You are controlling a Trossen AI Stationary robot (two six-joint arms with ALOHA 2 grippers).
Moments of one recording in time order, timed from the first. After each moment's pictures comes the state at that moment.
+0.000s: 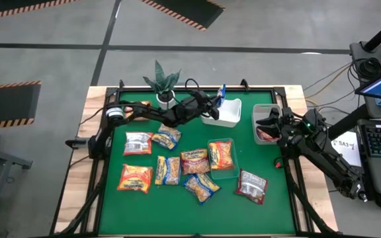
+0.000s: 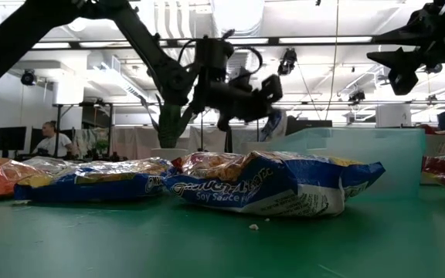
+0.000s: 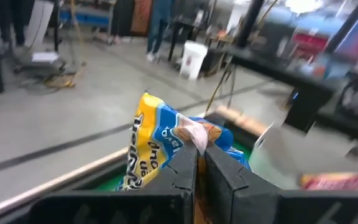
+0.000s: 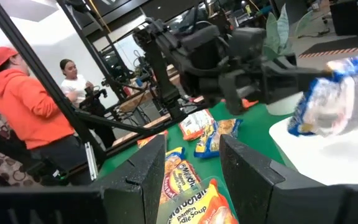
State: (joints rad) left arm 0.29 2.15 1.28 0.82 -0.32 -0.28; right arm -0.82 0.01 0.21 -0.15 -0.76 0.49
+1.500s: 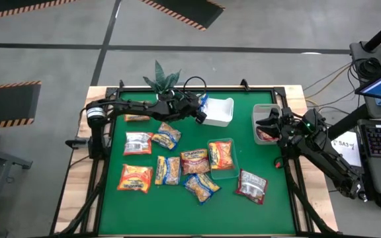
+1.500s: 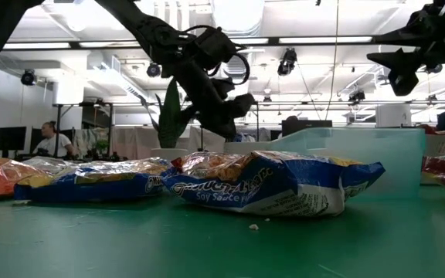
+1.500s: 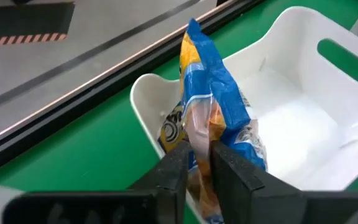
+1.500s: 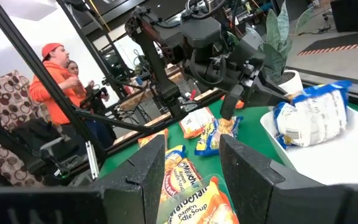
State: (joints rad) left arm 0.30 1.91 1.28 -0.10 -0.44 -0.38; right arm -0.82 0.01 0.21 -0.16 -0.76 0.50
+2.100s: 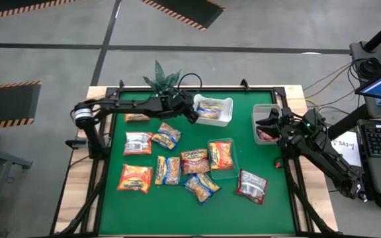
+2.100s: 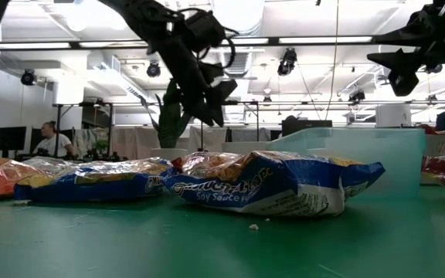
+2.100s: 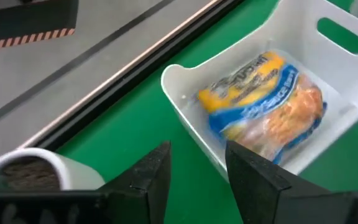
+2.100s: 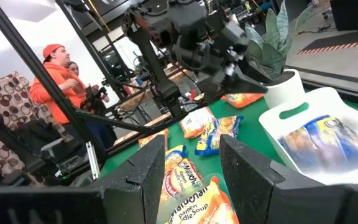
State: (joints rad) left arm 0.29 1.77 1.28 -0.33 -0.43 -0.31; right arm -0.82 0.02 0.21 -0.16 -0.76 0.51
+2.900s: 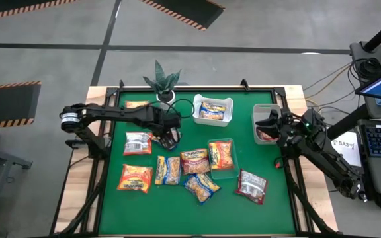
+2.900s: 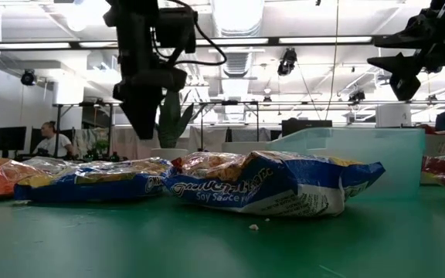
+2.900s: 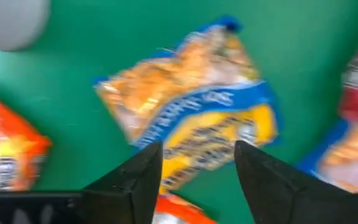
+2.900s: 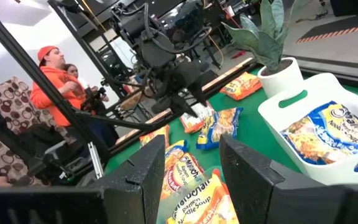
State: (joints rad) left arm 0.16 1.63 1.19 -0.95 -0.17 -0.40; right arm -0.82 0.02 0.21 -0.20 -0.76 0.54
